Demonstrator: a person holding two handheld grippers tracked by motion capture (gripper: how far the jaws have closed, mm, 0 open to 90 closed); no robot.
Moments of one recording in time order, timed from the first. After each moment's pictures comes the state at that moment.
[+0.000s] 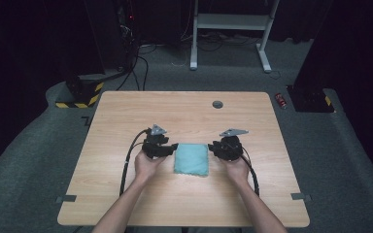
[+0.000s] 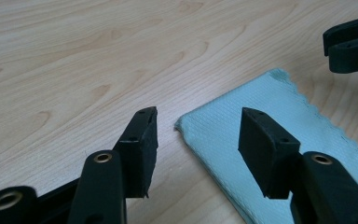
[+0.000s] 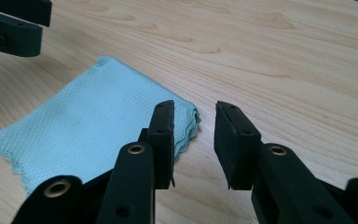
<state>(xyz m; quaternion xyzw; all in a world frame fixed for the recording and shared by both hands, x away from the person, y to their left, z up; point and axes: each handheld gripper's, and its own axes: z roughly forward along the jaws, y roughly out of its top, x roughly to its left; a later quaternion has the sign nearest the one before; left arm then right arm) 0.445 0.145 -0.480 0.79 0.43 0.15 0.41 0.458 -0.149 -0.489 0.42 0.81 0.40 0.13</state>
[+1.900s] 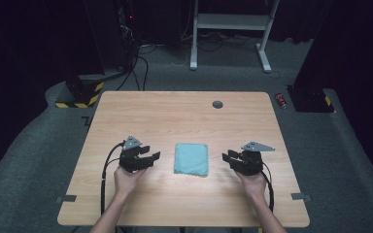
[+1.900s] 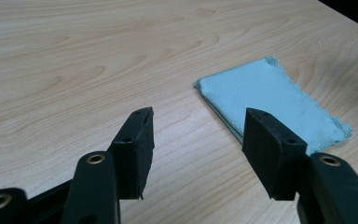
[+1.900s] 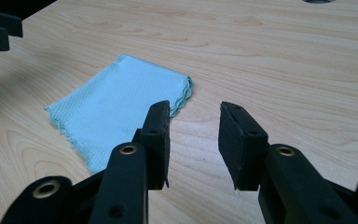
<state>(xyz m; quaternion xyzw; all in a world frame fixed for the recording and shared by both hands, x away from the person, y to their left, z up) 0.390 0.203 -0.478 0.75 0.46 0.16 0.44 0.403 -0.203 -0.483 0.43 0.77 0.46 0.13</state>
